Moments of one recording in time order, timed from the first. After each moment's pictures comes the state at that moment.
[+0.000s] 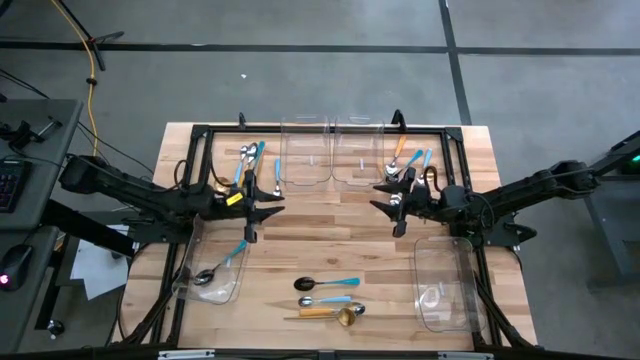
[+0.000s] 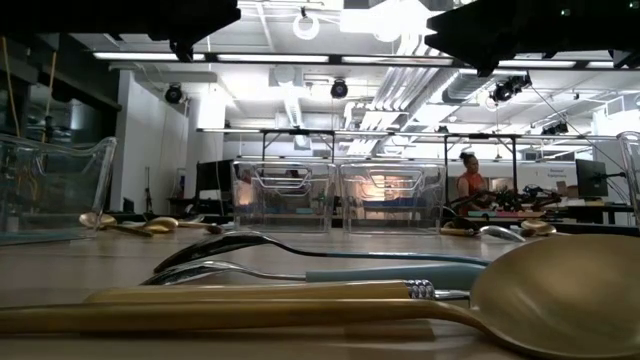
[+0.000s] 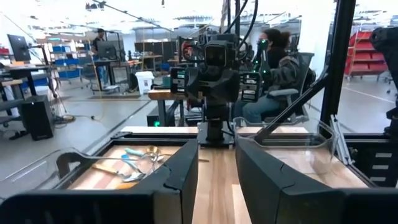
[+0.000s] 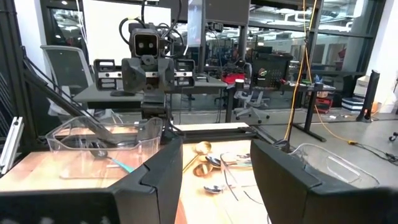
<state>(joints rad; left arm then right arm) -0.18 0.93 0.34 0.70 -0.27 0.05 0.17 0.95 0.30 0.77 0.38 -0.10</state>
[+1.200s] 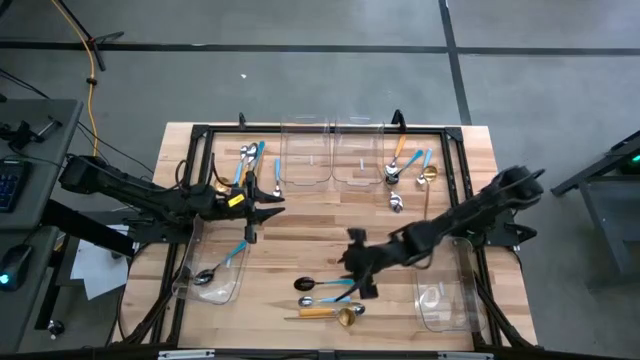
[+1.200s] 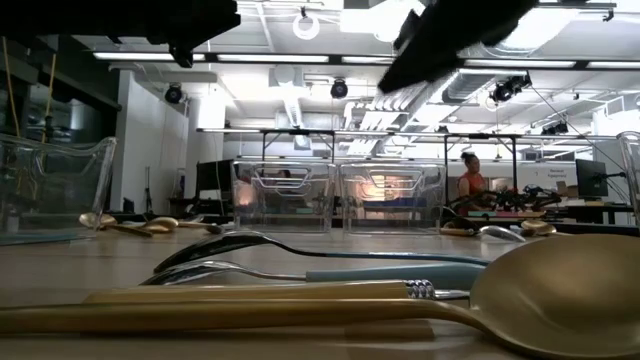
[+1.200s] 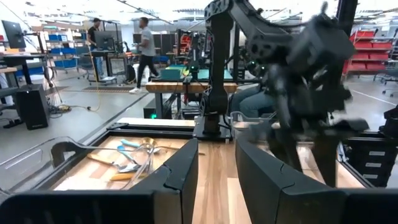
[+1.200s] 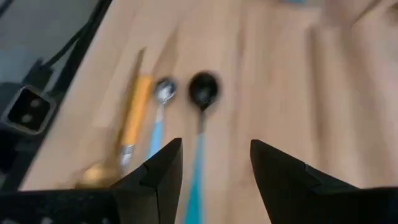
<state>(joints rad) -0.18 0.93 0.34 0.67 -0.27 0.01 0.43 1.64 1.07 -0.20 0.15 0.21</state>
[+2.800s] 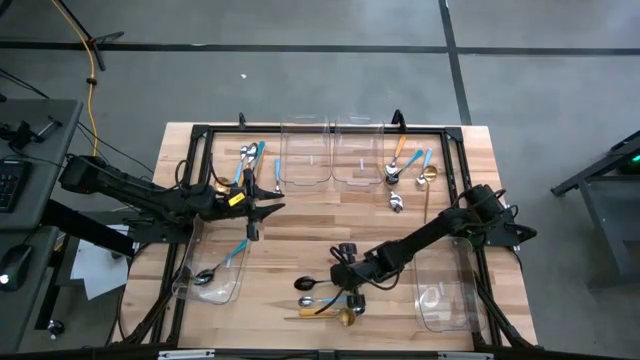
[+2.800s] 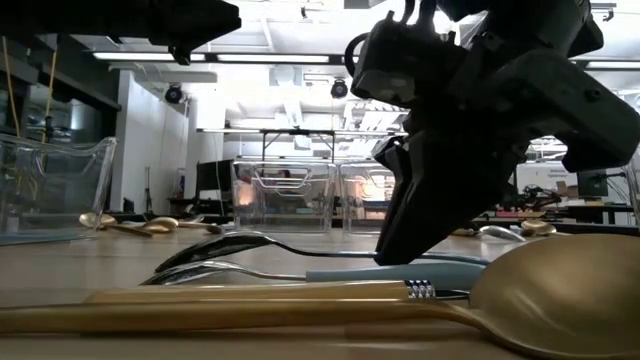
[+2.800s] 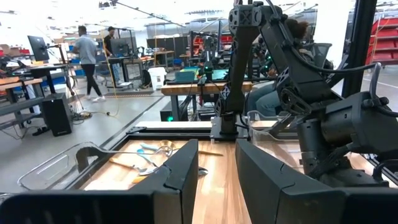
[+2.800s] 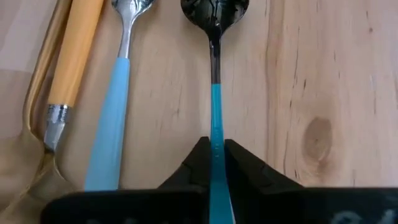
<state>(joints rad) -0.18 0.93 0.34 0.68 -0.33 0.08 0.43 1.96 1.10 -0.13 0.15 0.24</state>
